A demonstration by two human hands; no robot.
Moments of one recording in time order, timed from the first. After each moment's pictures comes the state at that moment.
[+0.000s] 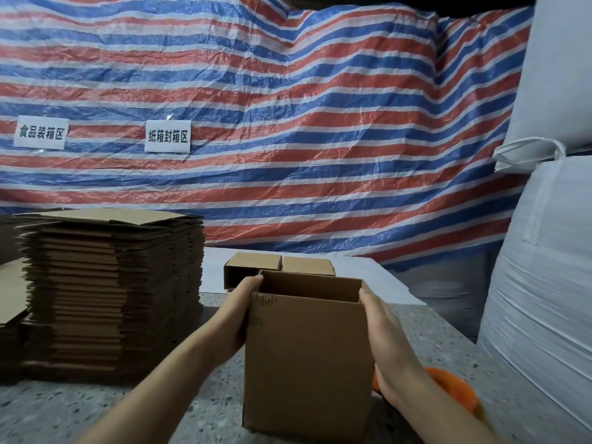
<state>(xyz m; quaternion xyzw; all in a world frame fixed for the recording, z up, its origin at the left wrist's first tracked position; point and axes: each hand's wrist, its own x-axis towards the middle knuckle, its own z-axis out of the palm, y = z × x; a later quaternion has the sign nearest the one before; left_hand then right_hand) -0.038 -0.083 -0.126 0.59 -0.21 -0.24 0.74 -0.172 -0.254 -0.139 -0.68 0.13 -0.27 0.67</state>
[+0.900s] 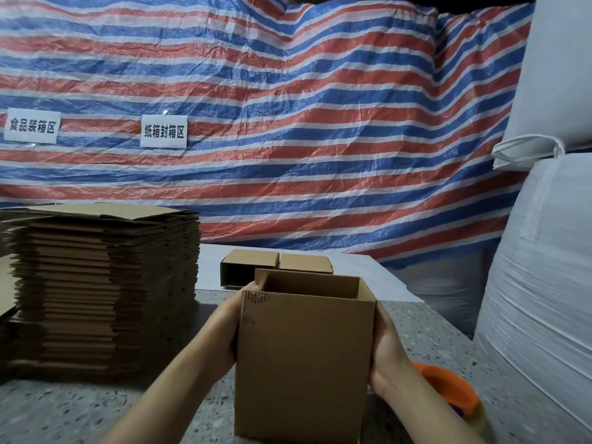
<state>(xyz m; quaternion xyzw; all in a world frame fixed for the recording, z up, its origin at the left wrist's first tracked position) -0.050 -0.076 -0.136 0.55 -0.21 -0.23 0.77 -0.150 -0.278 -0.164 -0.52 0.09 -0.26 0.81</state>
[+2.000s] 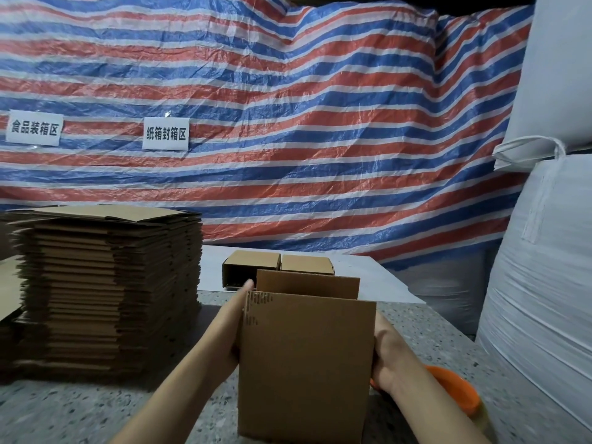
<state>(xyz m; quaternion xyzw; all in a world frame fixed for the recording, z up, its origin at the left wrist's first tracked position) -0.053 -0.074 -0.139 0.58 -0.22 -0.22 0.76 -0.151 -0.286 -0.156 -0.61 0.12 -0.19 0.76</state>
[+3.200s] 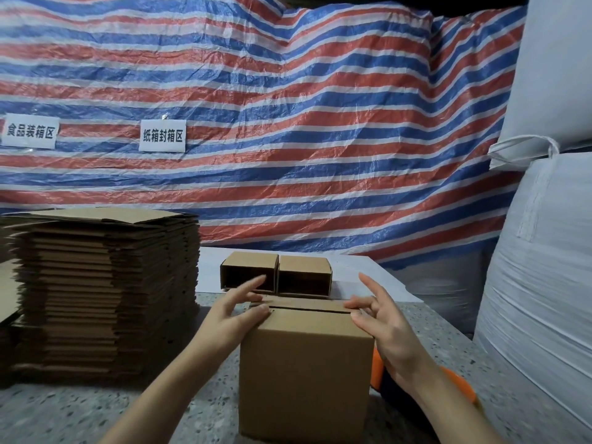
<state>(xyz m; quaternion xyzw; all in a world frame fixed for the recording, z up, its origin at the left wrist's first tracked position) -0.044 -0.064 -0.146 0.69 -0.33 -0.01 0.65 -0.169 -0.301 -0.155 -0.74 0.01 -0.30 0.60</state>
